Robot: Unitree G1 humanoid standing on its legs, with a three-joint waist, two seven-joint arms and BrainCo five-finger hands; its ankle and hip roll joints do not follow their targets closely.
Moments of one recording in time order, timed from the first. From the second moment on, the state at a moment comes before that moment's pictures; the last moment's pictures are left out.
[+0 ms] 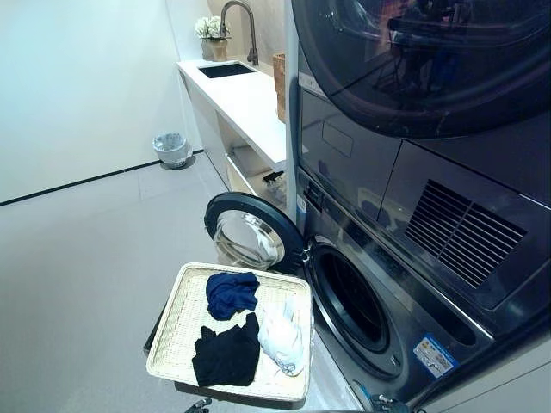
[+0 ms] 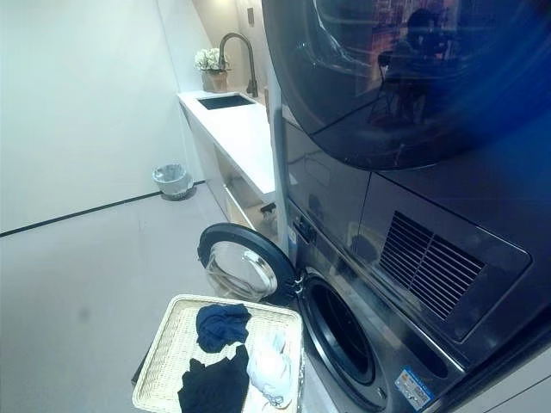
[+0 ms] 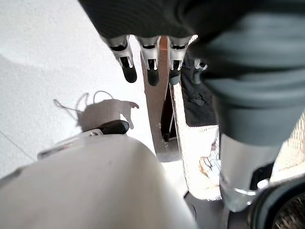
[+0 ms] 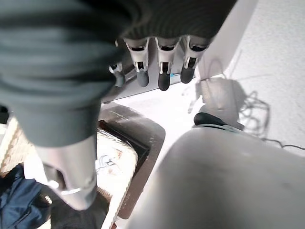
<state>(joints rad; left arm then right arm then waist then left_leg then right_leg) 0.01 0.23 -0.29 1.21 -0.10 -0.10 0.08 -0.03 -0.25 0.29 1.24 0.07 -0.13 0.14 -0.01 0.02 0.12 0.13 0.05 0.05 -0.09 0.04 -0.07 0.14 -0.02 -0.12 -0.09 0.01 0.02</state>
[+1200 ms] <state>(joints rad) -0.67 0.41 -0.35 1.28 -0.01 0.06 0.59 -0.44 -0.31 0.44 1.05 0.31 -0.20 0.05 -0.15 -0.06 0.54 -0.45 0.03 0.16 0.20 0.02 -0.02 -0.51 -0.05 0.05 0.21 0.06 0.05</state>
